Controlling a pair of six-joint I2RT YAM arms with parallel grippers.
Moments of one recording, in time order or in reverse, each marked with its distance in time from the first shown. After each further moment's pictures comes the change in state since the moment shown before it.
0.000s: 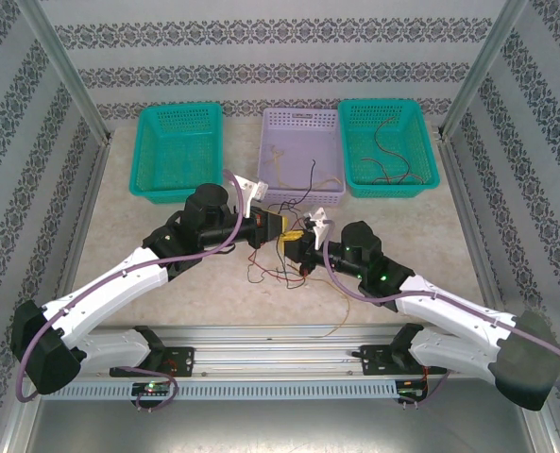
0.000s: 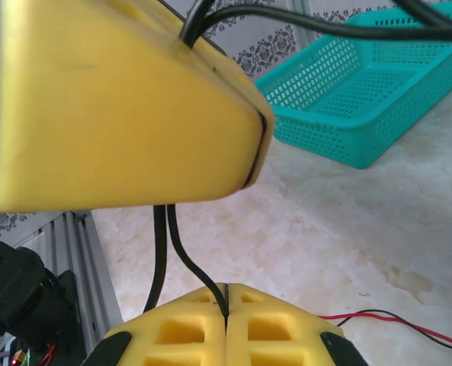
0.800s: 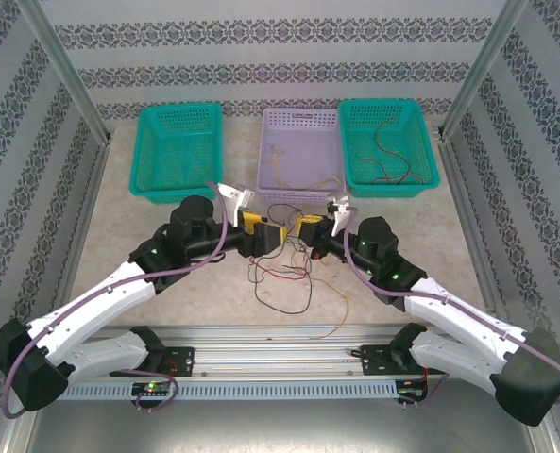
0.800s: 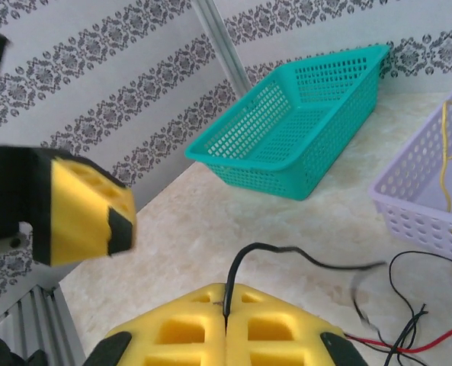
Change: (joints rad) left arm 0.000 -0.125 -0.124 0.023 -0.037 -0.018; right arm -0.106 -0.069 -0.004 -0.001 0.066 0.116
